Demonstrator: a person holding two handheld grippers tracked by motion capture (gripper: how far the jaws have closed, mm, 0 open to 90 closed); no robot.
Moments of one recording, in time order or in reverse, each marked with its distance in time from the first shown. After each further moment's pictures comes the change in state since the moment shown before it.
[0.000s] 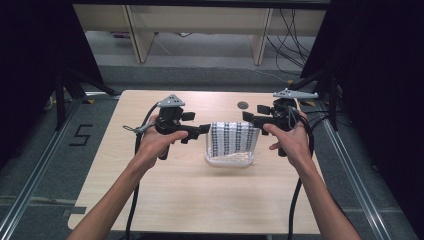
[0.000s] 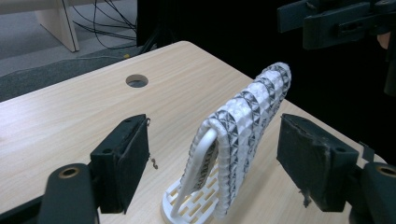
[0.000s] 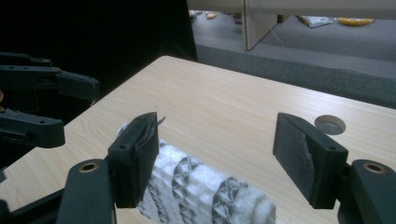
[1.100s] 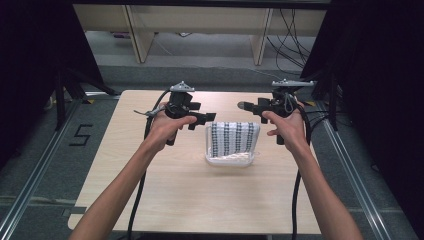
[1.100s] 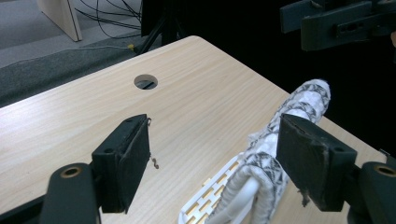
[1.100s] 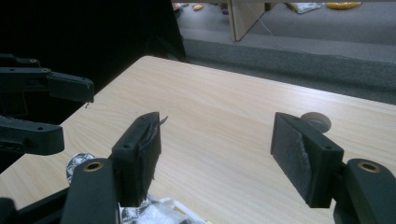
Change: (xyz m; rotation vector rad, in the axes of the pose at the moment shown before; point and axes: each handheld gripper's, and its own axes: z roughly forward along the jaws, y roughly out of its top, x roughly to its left) left arm 0.021 0.028 0.034 0.061 0.027 -0.008; right arm -0.029 0.019 0.025 0.038 -0.044 0.041
